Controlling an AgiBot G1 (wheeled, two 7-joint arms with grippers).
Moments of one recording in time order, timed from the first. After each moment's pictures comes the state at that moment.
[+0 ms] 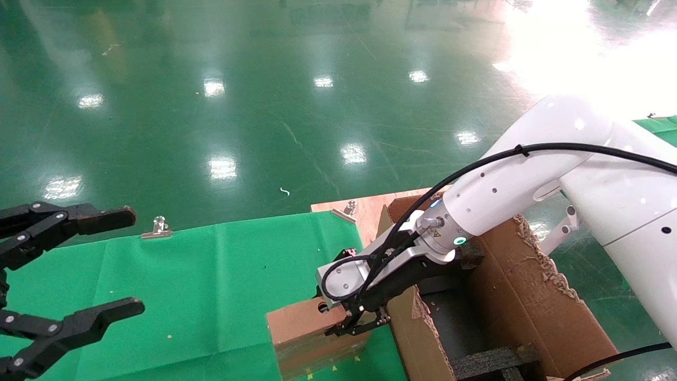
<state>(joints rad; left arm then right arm) -1.09 0.58 0.35 -1.25 0.67 1.46 -0.14 1.60 -0.96 -0.91 1.01 -1.57 -1.56 0.00</state>
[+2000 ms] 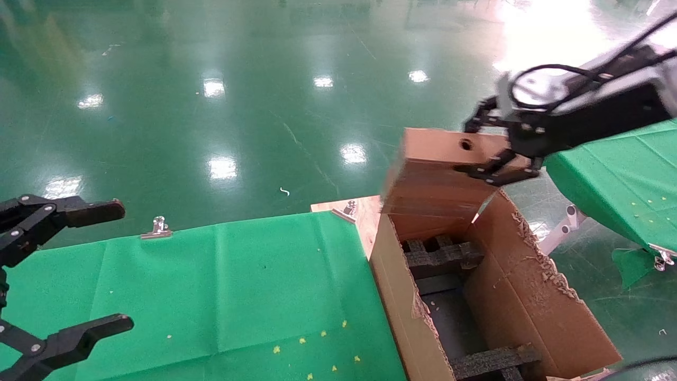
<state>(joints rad) -1.09 0.58 0.35 -1.25 0.67 1.46 -0.14 2.22 -0.63 -1.22 0.66 -1.37 -1.59 -0.13</state>
